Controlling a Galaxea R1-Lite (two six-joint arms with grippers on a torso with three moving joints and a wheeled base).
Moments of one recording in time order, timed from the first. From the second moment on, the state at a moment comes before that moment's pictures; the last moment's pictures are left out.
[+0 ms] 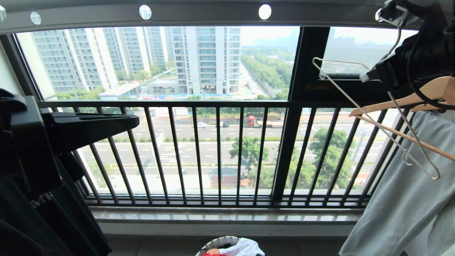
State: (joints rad) left arm -0.61 1.06 -1.03 0.07 -0.12 -0.03; right arm 0.16 1.69 -1.96 0.70 -0.04 -0.37
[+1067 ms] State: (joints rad) left arm -0.61 1.06 -1.03 0.07 -0.12 -0.03; right arm 0.17 1.69 -1.92 0.70 -0.04 -0.36
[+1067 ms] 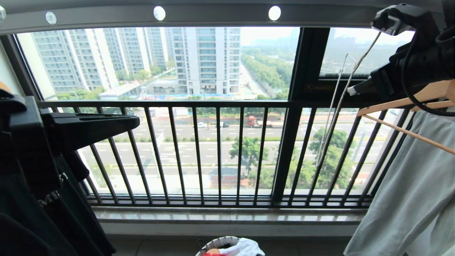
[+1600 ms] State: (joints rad) left arm -0.61 1.06 -1.03 0.07 -0.12 -0.03; right arm 0.17 1.67 -1.92 0.68 -0.04 -0.30
